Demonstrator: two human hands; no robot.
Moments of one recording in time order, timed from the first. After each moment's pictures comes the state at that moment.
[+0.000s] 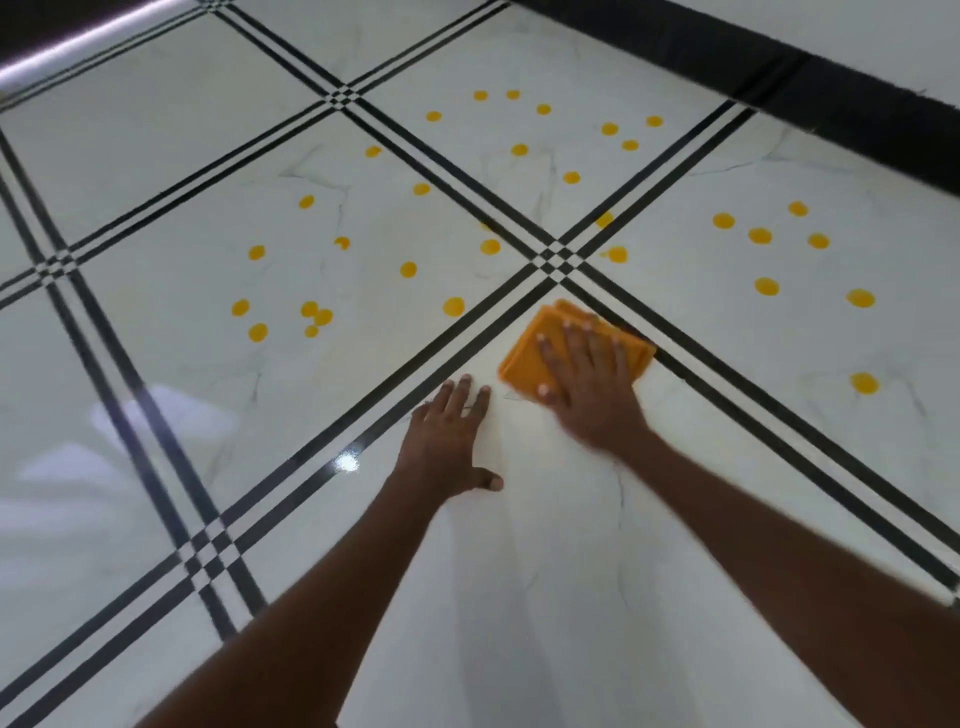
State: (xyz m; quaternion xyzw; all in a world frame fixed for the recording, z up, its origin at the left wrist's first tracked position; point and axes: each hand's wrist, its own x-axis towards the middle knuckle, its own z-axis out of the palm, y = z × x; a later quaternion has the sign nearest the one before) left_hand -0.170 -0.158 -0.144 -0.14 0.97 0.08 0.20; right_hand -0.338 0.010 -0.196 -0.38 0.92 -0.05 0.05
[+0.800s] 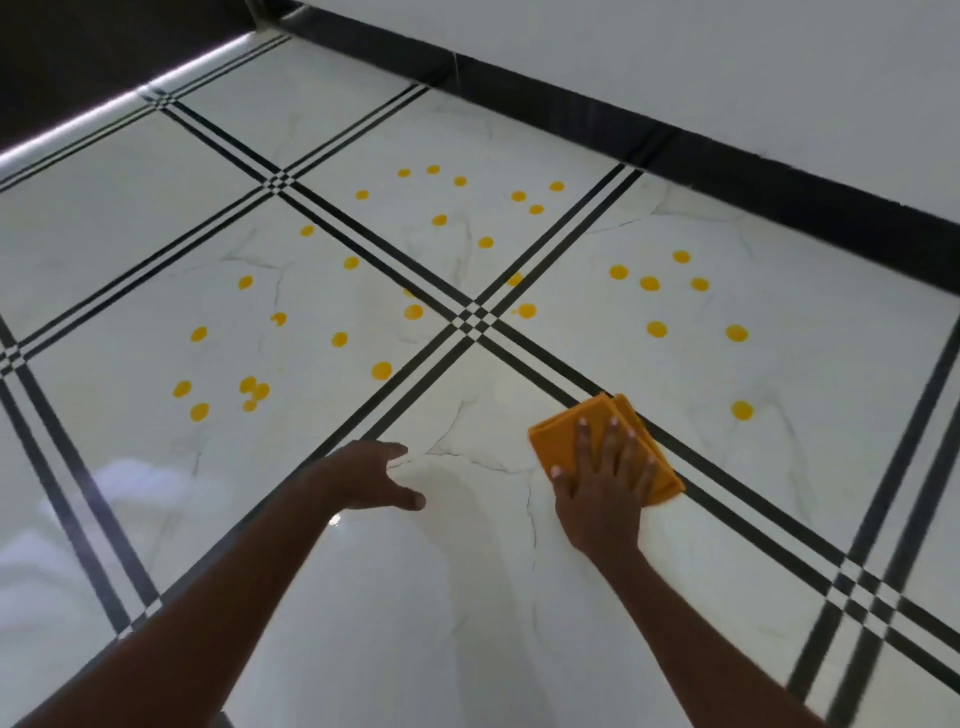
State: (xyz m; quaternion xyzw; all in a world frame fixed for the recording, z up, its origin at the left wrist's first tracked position) left_hand -0.213 -0.157 -0.048 -0.21 0.89 0.18 0.36; right_hand -0.299 0.126 -0.183 -0.13 0.98 -0.10 0.08
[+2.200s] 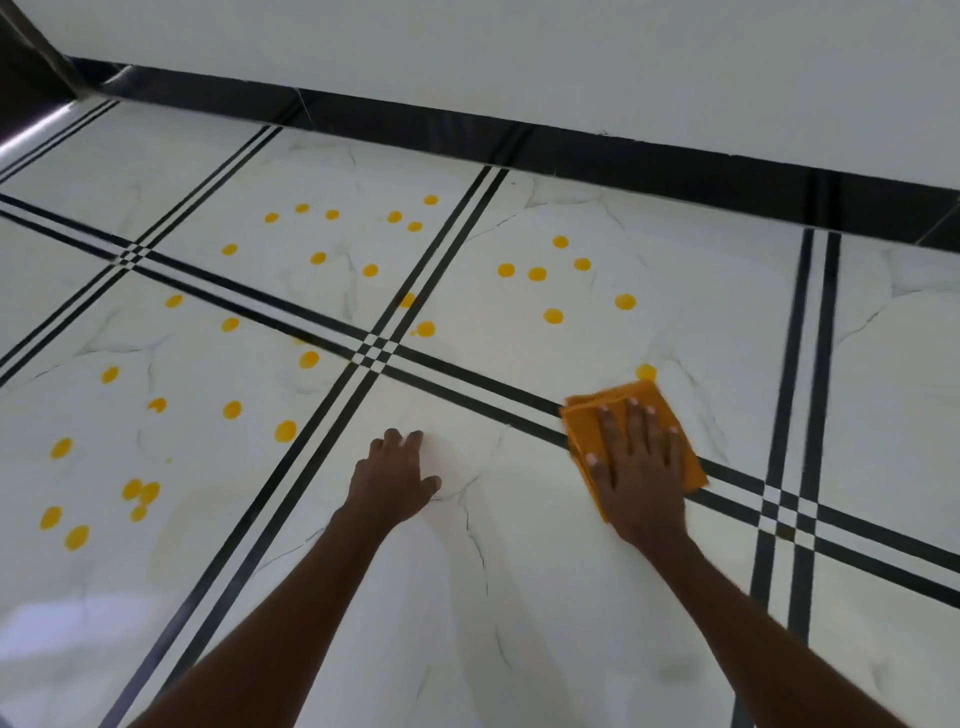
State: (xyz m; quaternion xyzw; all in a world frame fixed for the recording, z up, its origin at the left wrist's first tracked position) left_hand -0.300 -0.076 -0.112 -0.11 0.96 0.08 0.23; right_hand -0.332 0.236 -0.183 -0.08 0.99 -0.09 0.05
